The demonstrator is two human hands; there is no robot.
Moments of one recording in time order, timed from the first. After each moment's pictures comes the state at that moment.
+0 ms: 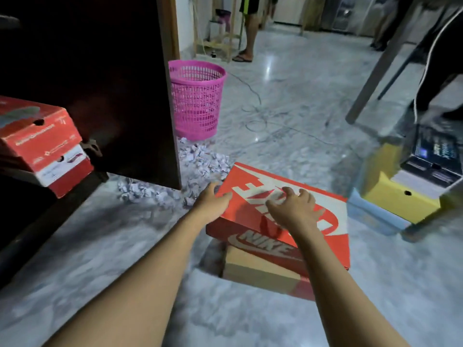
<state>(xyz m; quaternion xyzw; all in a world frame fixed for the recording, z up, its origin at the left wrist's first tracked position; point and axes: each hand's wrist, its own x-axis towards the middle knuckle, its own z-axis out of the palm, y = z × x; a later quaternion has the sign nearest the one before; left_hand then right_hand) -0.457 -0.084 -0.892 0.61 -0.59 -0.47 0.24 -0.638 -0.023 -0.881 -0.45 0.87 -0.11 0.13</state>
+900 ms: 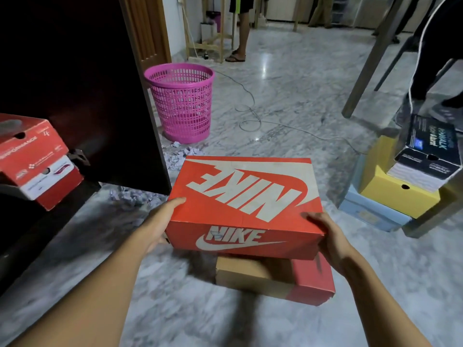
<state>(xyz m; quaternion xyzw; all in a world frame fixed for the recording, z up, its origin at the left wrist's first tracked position) -0.399 -0.080 -0.904 0.64 -0.41 -0.59 0.27 -0.733 0.039 -0.916 -0.29 0.57 -0.55 0.54</state>
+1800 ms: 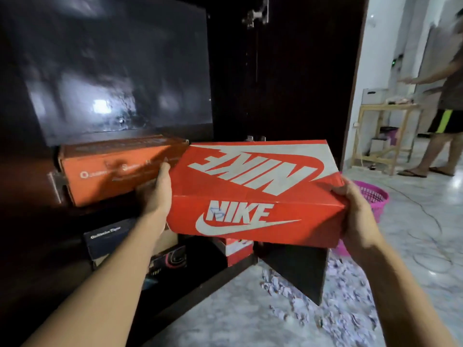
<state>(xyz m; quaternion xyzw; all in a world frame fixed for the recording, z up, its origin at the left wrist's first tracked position) -0.145 0.034 -0.597 0.65 -0.19 -0.11 0.73 -0.445 -0.085 -0.642 -0.52 0.27 -0.56 0.58</state>
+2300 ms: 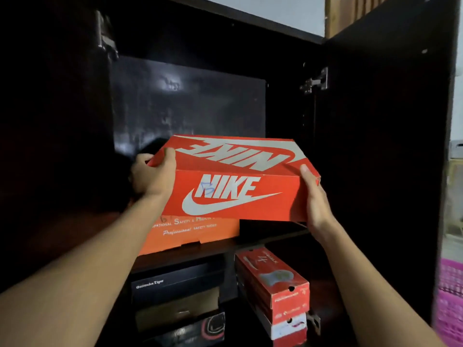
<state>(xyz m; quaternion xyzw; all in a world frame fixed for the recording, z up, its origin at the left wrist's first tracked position) -0.056 0.042 -0.463 0.64 -0.14 0.25 0.71 -0.262 -0.153 -0.522 -0.62 0.12 -0.52 0.58</state>
